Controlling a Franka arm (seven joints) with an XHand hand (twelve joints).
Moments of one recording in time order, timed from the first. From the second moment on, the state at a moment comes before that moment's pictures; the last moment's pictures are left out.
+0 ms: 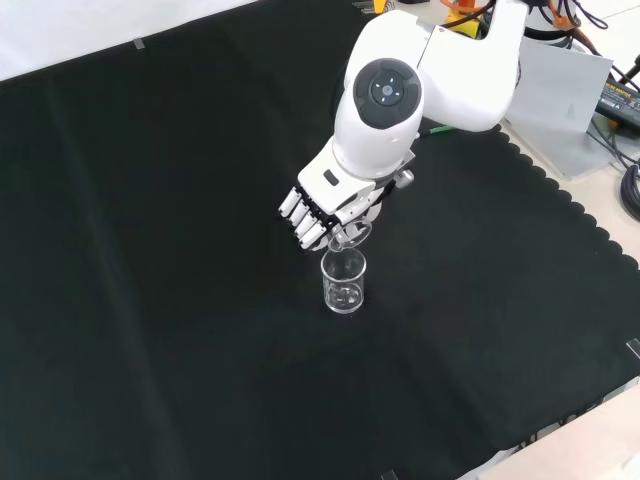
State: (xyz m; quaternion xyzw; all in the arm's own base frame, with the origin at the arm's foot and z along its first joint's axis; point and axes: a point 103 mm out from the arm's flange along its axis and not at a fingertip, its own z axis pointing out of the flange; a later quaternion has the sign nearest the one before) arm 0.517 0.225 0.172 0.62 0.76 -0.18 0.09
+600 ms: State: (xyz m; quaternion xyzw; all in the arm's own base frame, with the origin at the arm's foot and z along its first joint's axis) arm 0.518 0.220 0.170 0.62 0.76 -0.17 0.08
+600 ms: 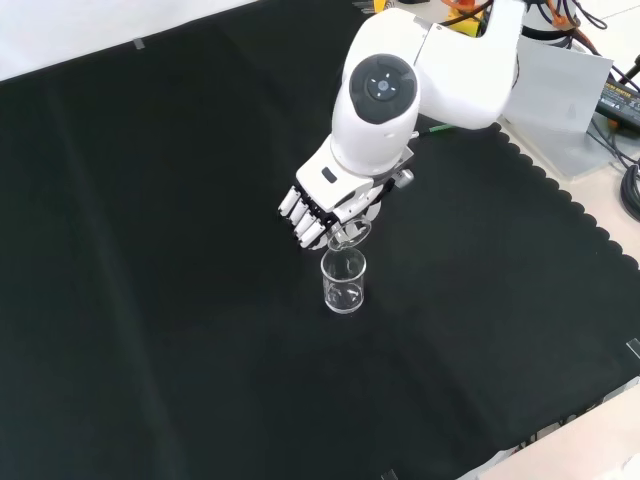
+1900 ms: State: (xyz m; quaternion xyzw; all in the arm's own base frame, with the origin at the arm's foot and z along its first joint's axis) arm 0.532 0.206 0.168 0.62 0.78 -0.04 -0.03
